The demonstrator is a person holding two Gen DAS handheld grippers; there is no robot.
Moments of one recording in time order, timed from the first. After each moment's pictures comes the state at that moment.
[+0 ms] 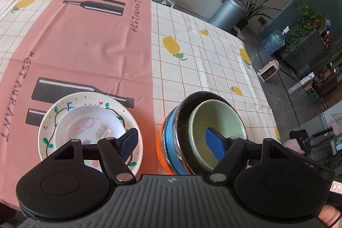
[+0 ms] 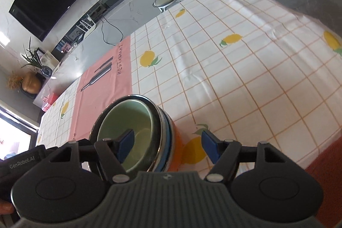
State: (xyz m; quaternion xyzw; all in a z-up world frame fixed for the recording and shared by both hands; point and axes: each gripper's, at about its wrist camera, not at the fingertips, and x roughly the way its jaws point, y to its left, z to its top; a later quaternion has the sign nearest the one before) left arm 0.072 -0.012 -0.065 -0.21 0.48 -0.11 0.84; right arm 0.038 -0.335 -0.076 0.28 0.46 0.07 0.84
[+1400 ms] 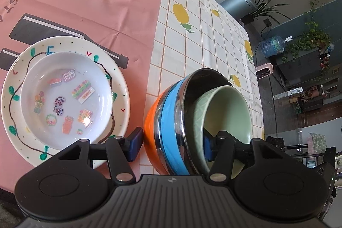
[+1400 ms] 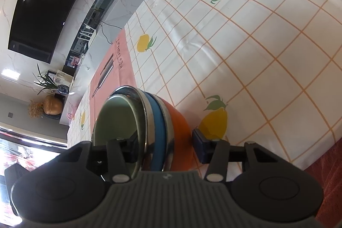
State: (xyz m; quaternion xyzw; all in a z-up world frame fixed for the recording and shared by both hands) left arm 0.077 -0.013 -0.105 -0.31 0.54 -0.12 0.78; right arm 0.045 -0.342 -0.124 0.41 0.48 0.09 0.77
